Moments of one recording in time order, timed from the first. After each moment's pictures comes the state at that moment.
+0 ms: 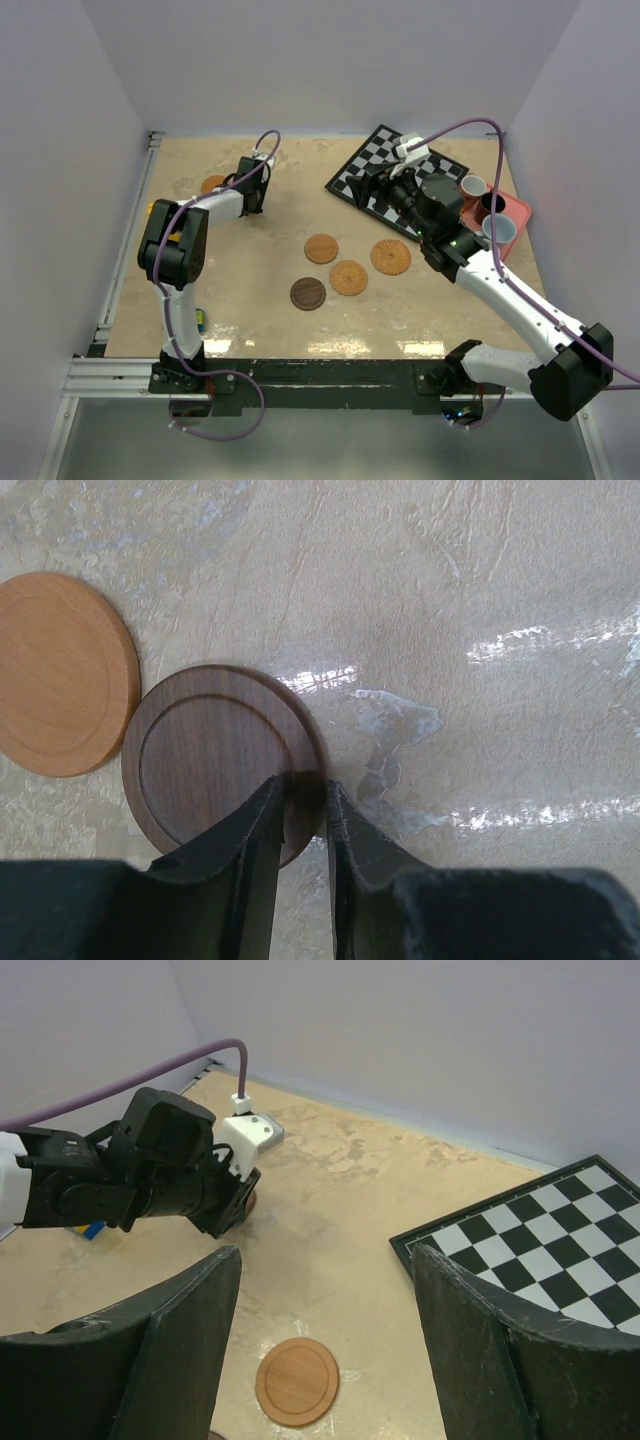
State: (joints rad) left arm -0.27 2.03 1.31 -0.12 -0.26 0.08; right arm 0.57 1.16 0.99 0.17 0.01 0.14
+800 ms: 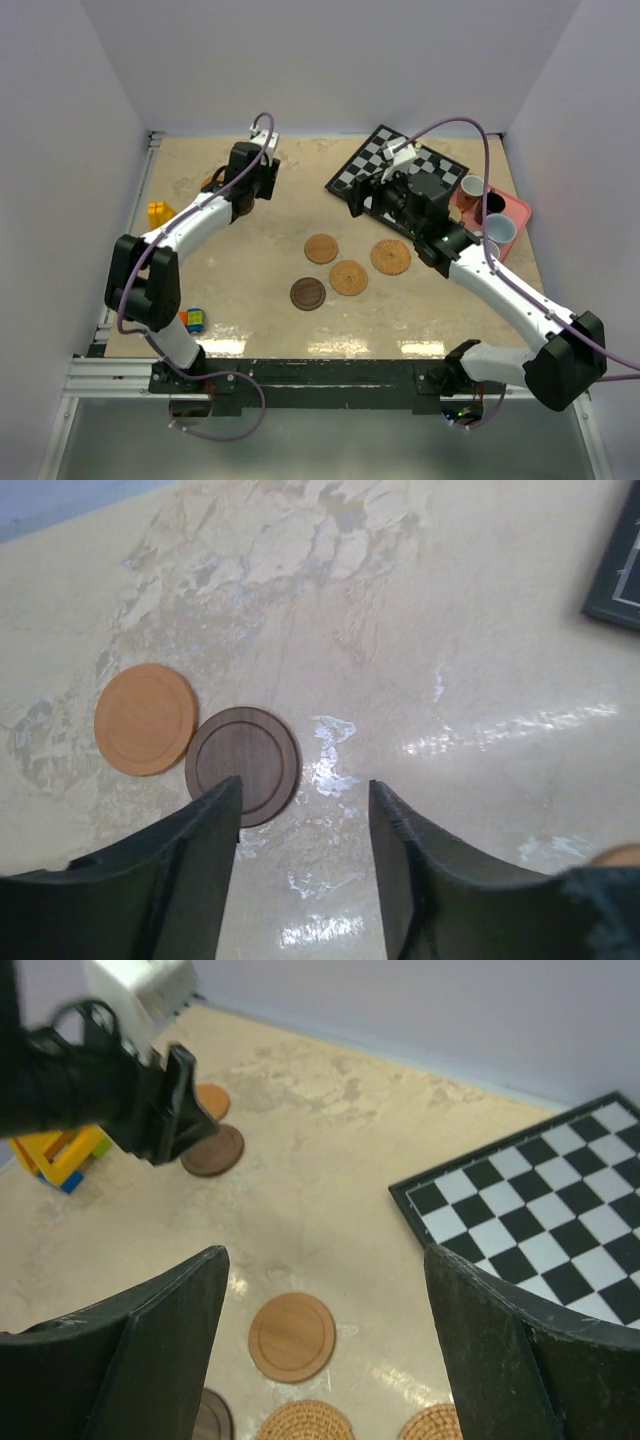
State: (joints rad) left arm -0.35 1.71 1.25 -0.13 -0.25 0.07; right arm 0.57 1.20 0.99 0.10 0.01 0.14
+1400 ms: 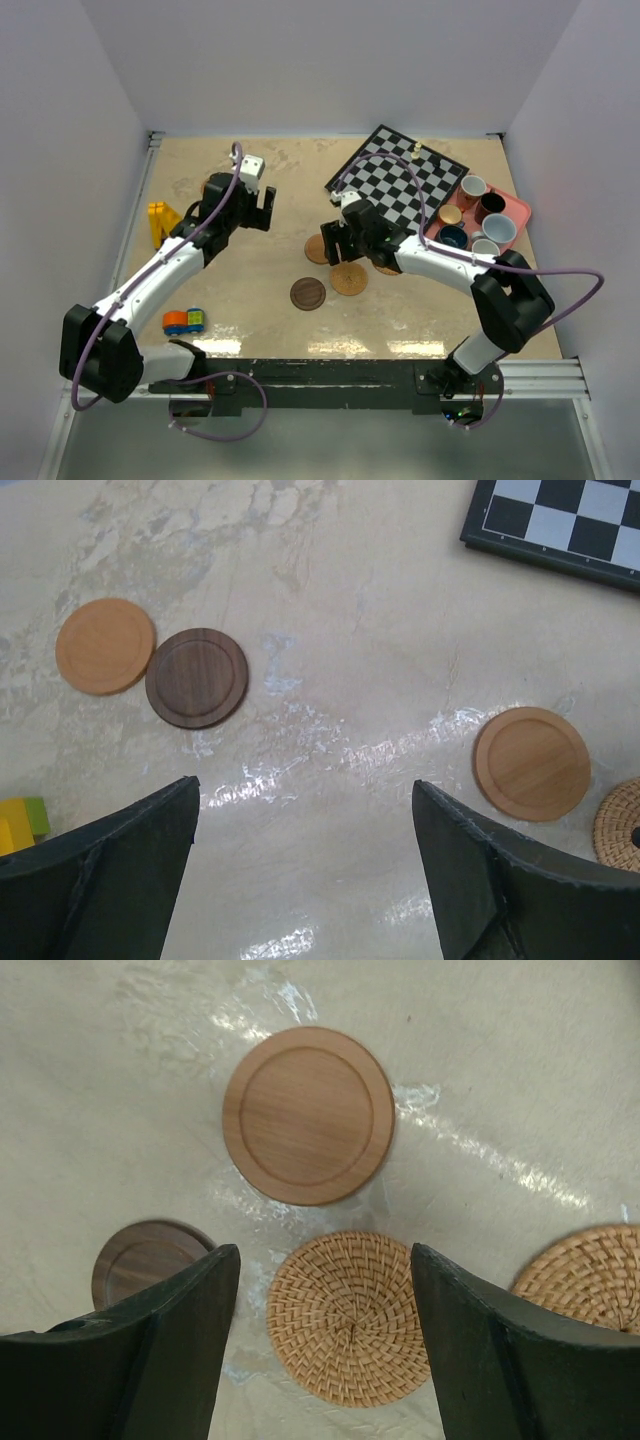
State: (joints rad) left arm -0.39 1.26 0.95 -0.20 -0.14 -0.02; right arm 0.72 1.58 0.98 -0.15 0.06 0.30
